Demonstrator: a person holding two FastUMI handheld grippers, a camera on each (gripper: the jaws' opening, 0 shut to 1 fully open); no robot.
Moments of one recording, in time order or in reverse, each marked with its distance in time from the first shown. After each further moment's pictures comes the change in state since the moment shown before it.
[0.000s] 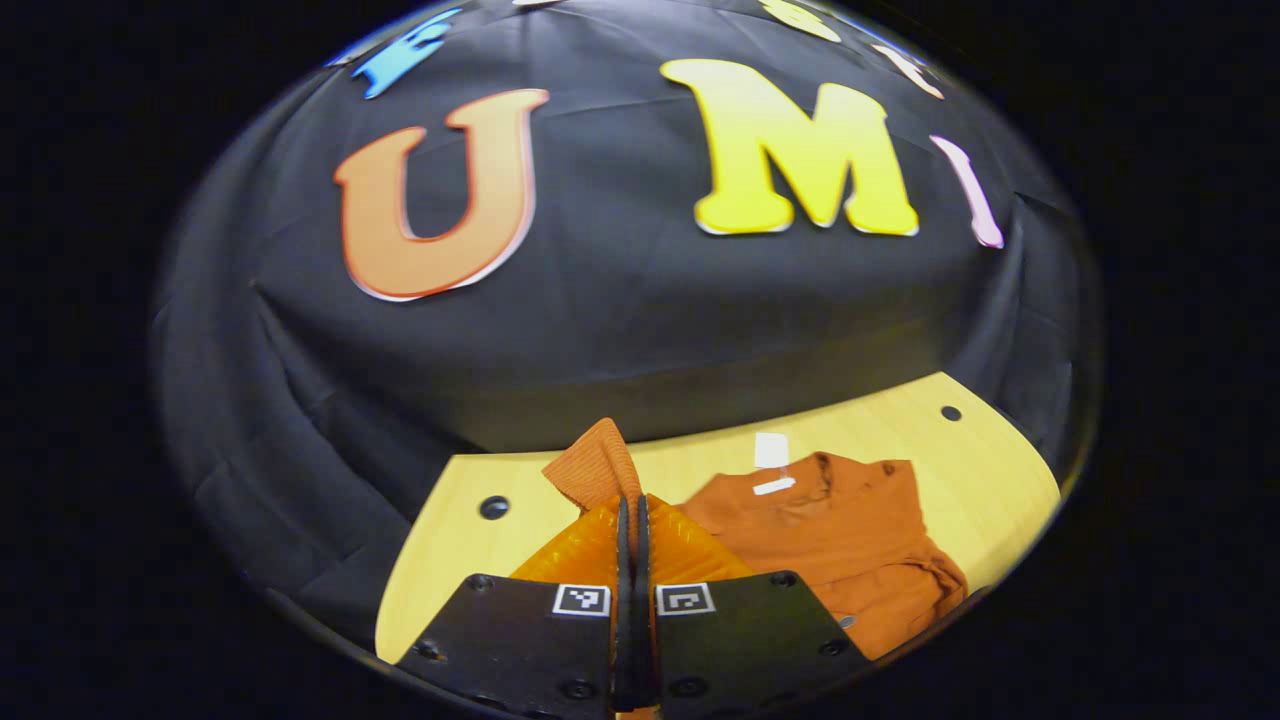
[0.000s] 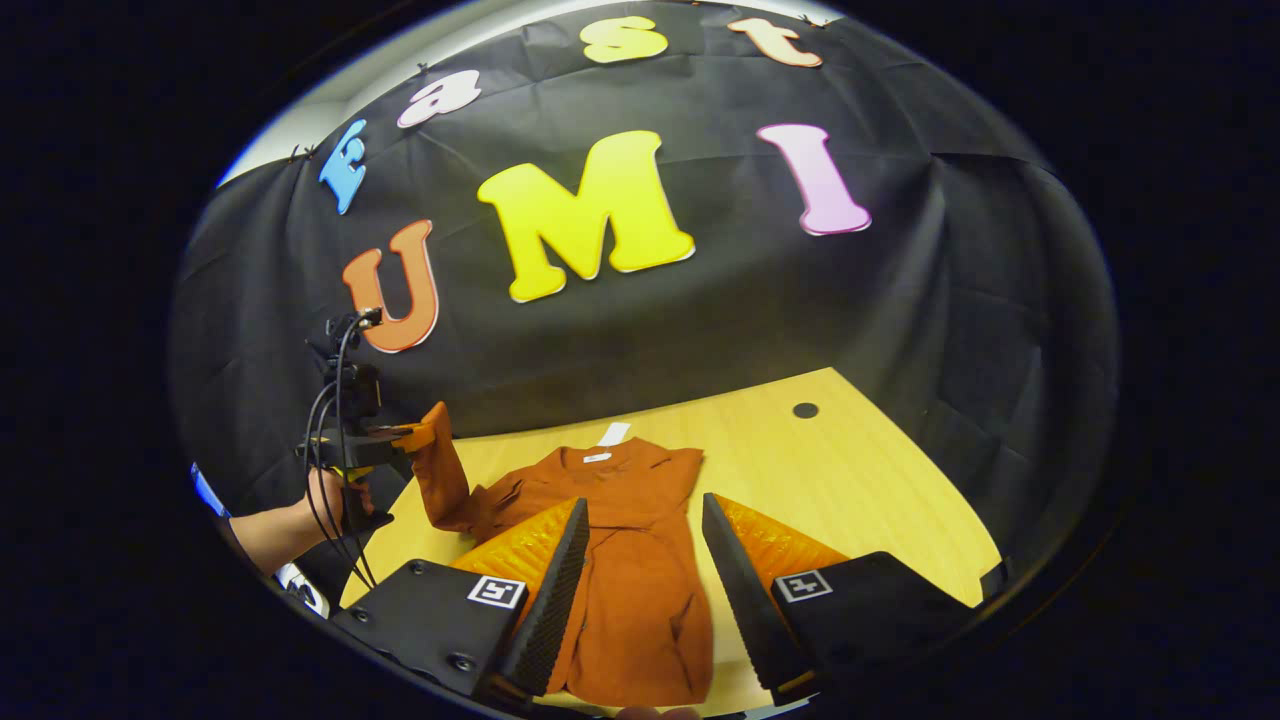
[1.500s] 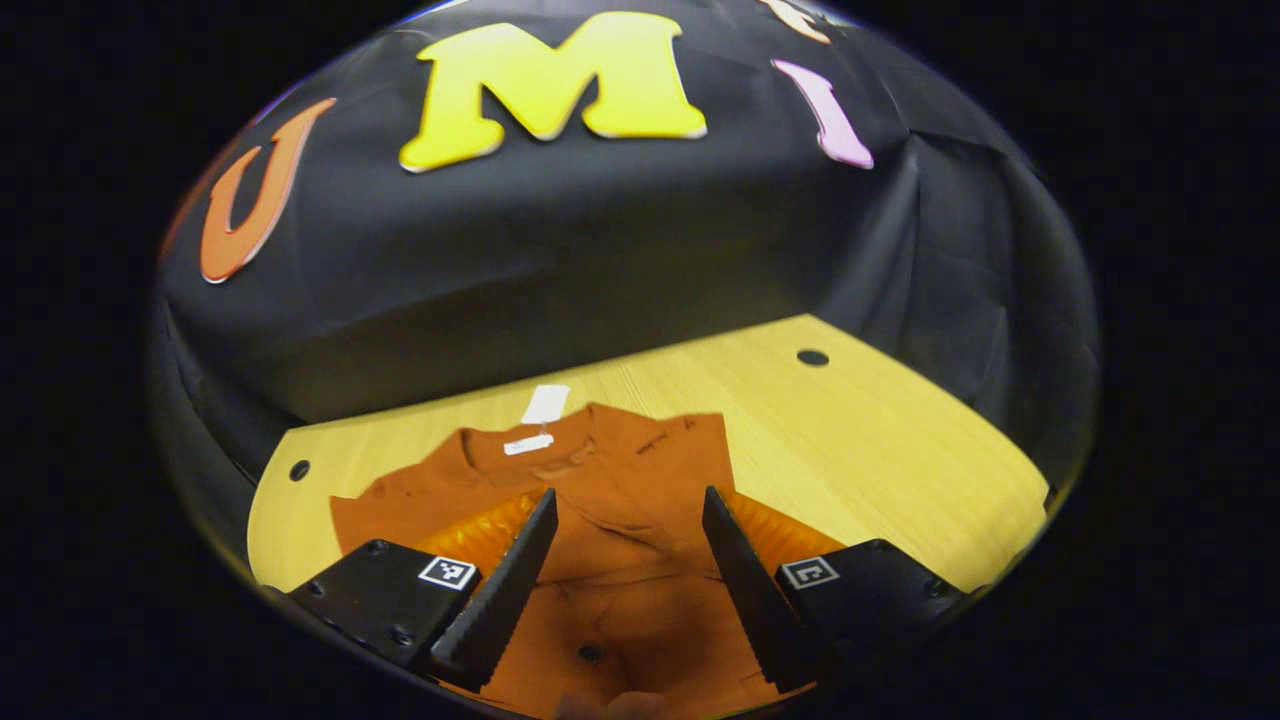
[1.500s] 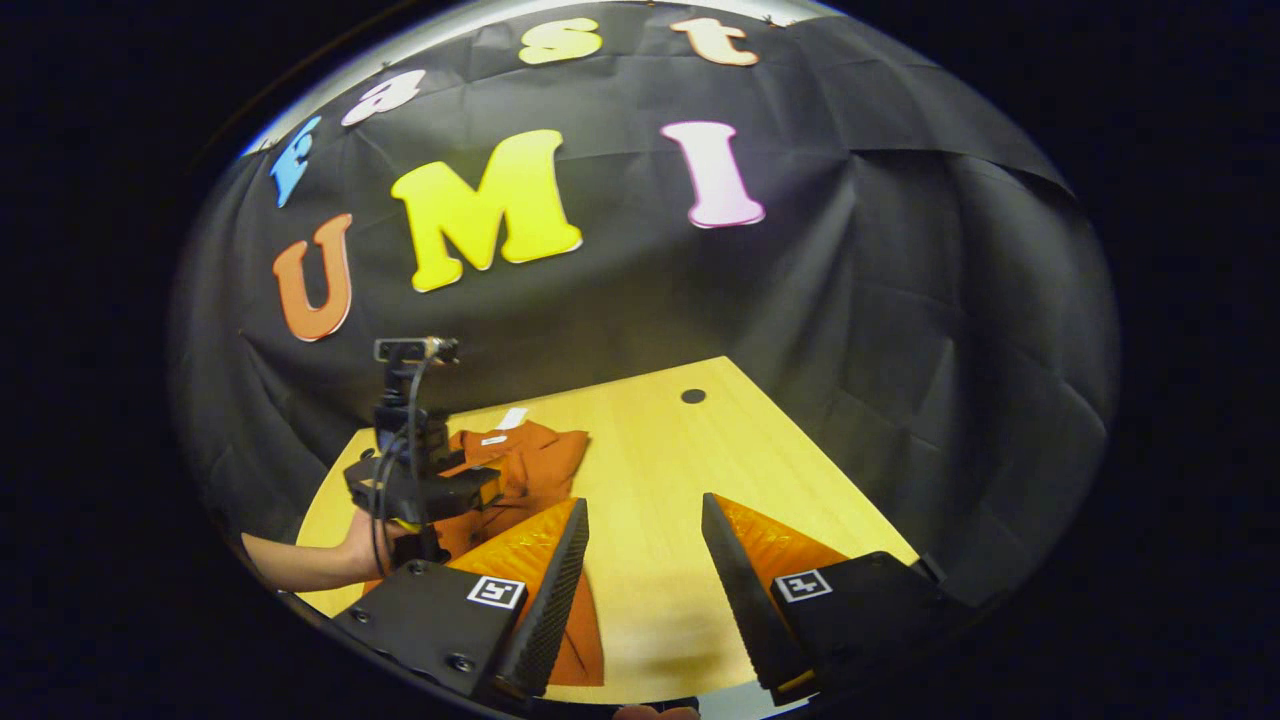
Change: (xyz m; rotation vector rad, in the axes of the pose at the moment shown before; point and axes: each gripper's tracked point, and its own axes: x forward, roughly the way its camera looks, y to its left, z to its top) left arm -0.017 -0.204 -0.020 -0.019 -0.071 -0.211; right arm -0.011 -0.055 -0.015 -0.070 0.044 -0.138
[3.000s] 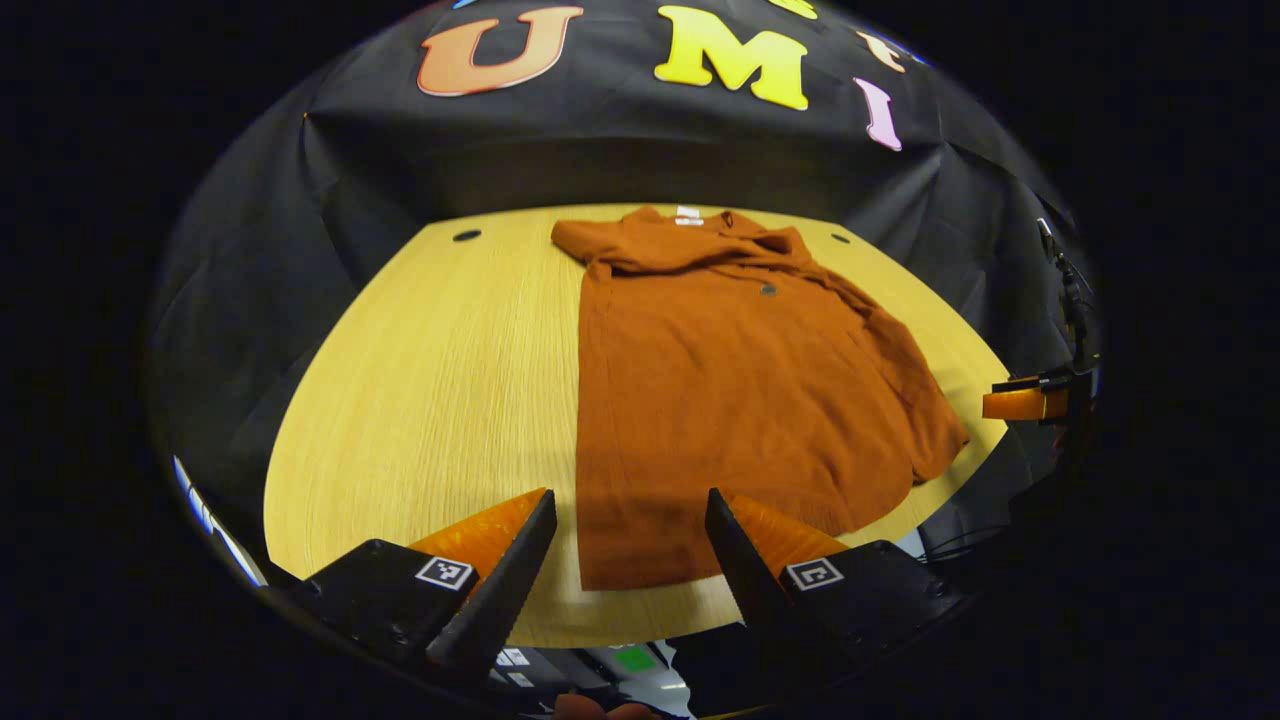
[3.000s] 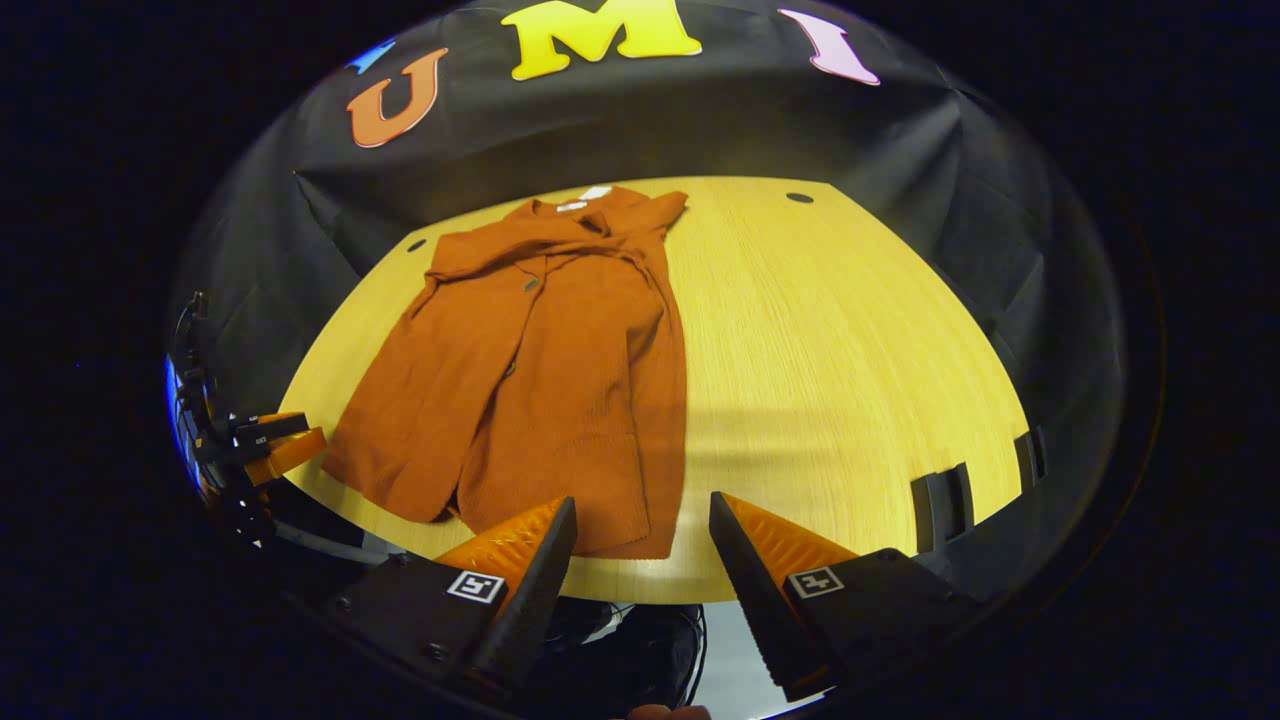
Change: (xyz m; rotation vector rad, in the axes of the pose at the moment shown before) left arm -0.279 0.149 -0.276 -0.177 0.422 -0.033; right arm -0.016 0.032 -0.261 -0.103 0.524 0.090
